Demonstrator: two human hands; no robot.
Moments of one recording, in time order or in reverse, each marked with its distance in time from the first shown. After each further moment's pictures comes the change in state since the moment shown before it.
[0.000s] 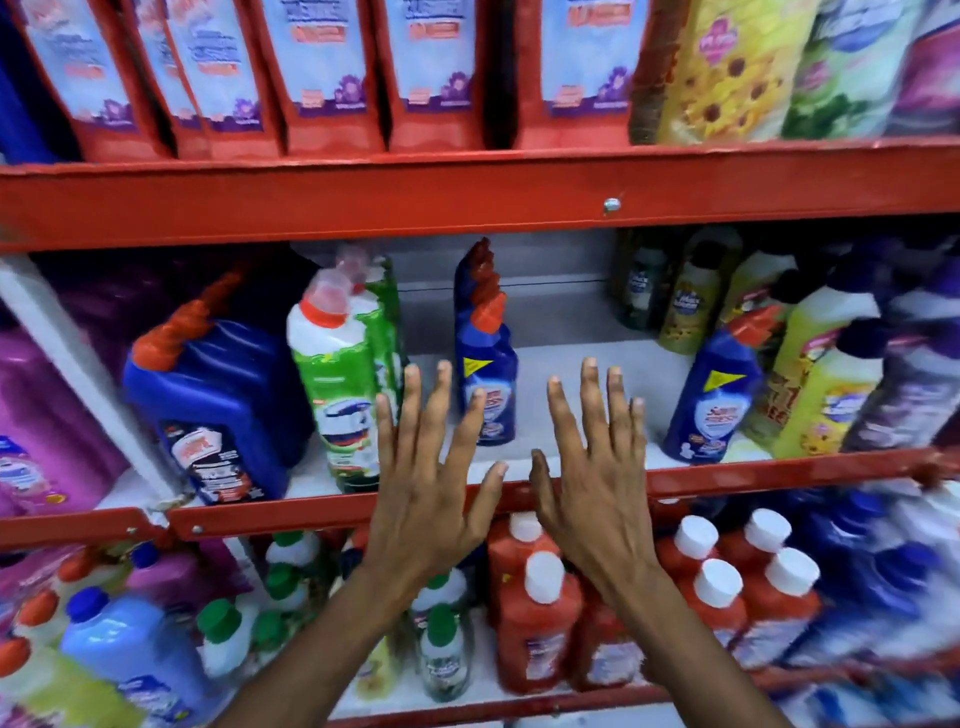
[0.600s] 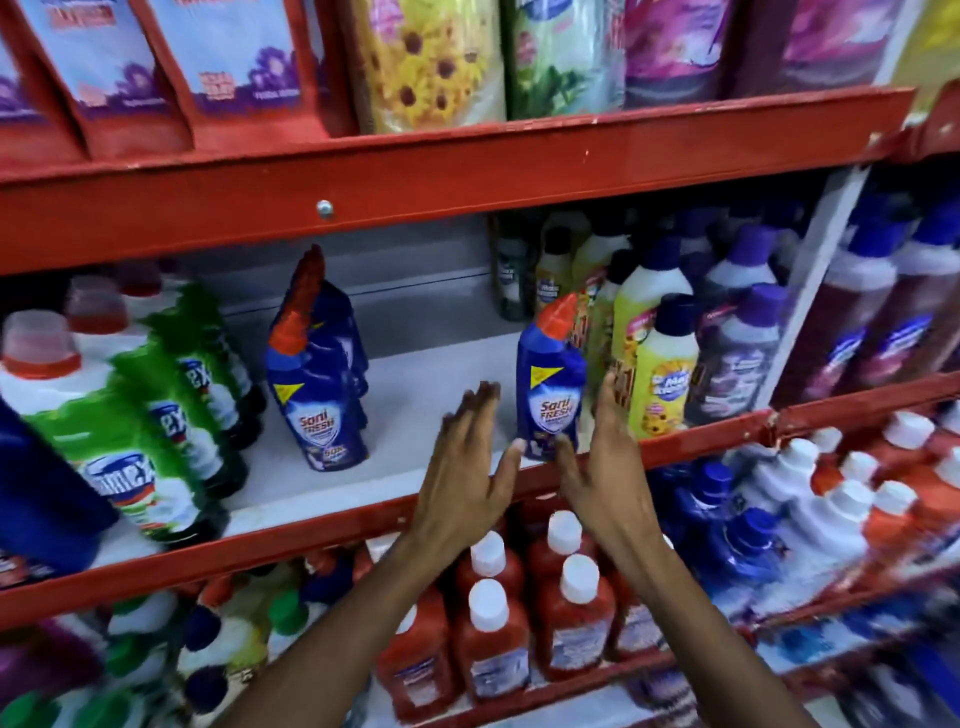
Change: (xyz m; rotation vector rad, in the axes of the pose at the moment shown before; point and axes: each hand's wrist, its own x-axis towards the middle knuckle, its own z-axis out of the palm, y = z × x) left_hand 0.063 0.146 0.124 -0.525 -0.396 -0.160; right_hand -0.009 0.179 -0.017 0.482 -0.075 0.403
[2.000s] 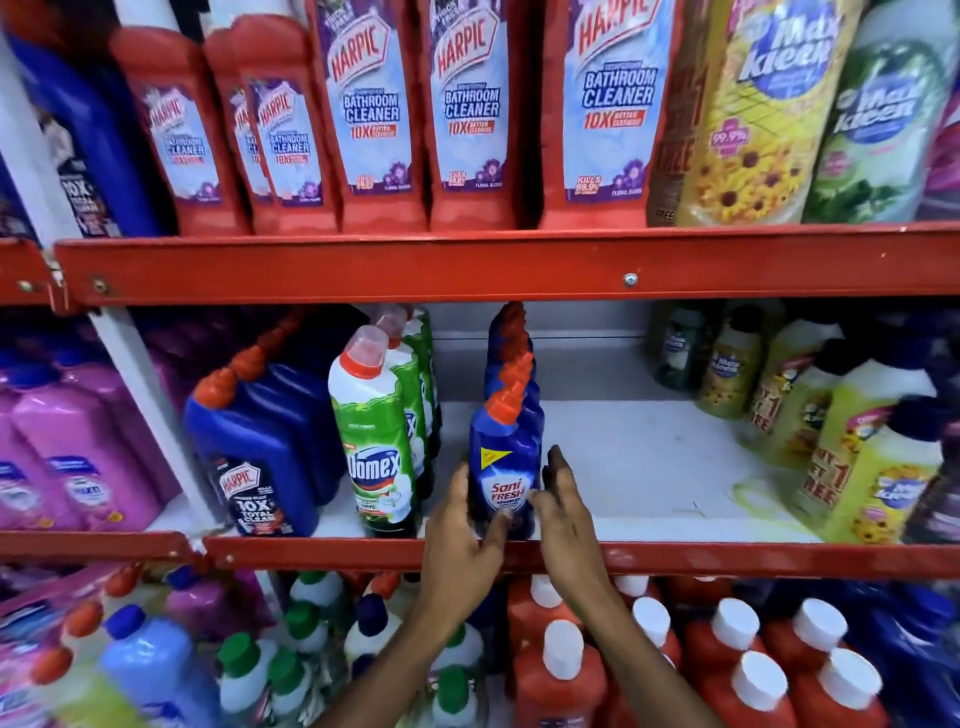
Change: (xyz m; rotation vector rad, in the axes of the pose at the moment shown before) left_hand -0.088 -0.098 -0.119 -0.355 0.397 -0.361; right_hand -0.030 -0.146 0.148 0.671 -0.342 0.193
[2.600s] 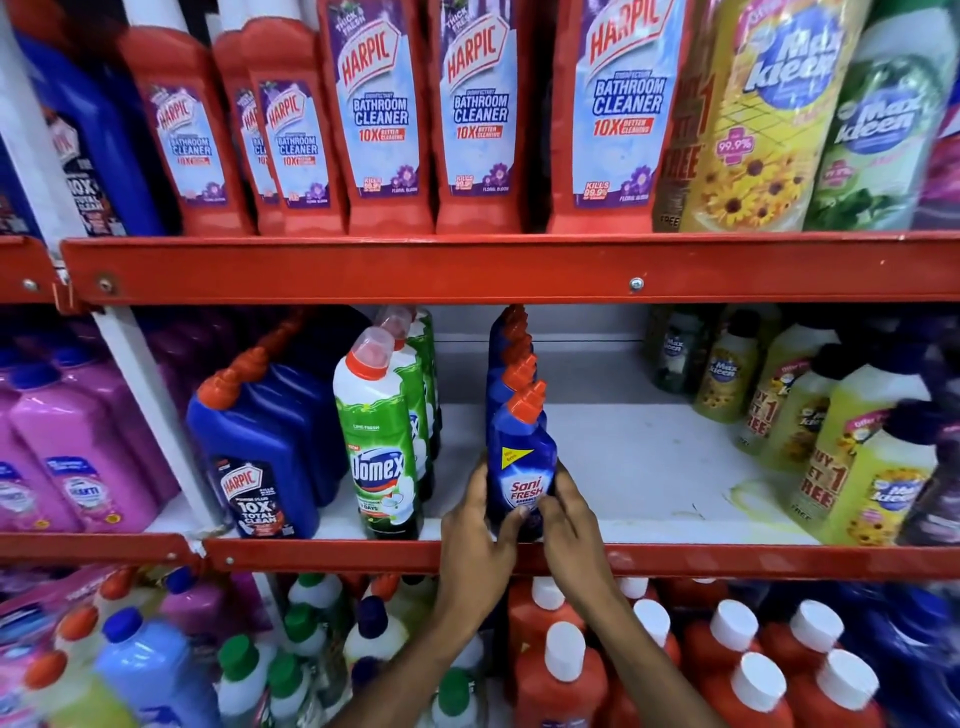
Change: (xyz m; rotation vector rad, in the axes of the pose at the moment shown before) left_hand 0.004 -0.005 0.016 -0.084 -0.037 -0.019; right_hand 0.009 0.020 -0.002 -0.069 0.007 -0.050
